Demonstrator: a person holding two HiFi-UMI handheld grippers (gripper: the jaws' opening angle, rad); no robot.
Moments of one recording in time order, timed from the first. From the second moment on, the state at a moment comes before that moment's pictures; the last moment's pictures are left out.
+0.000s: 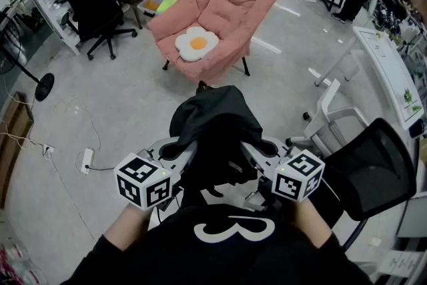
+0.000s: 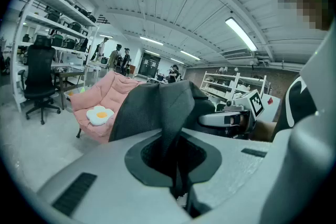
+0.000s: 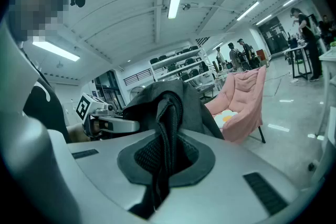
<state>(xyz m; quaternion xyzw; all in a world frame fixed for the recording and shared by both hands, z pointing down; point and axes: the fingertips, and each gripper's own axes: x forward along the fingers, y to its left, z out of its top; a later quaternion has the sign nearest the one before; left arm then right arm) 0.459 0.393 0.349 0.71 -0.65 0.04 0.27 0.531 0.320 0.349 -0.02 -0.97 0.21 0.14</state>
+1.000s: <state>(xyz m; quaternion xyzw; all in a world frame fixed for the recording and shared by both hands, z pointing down) 0.268 0.344 0.385 0.75 -0.59 0.04 0.29 0.350 0.283 0.383 0.04 -0.96 0.23 0.17</state>
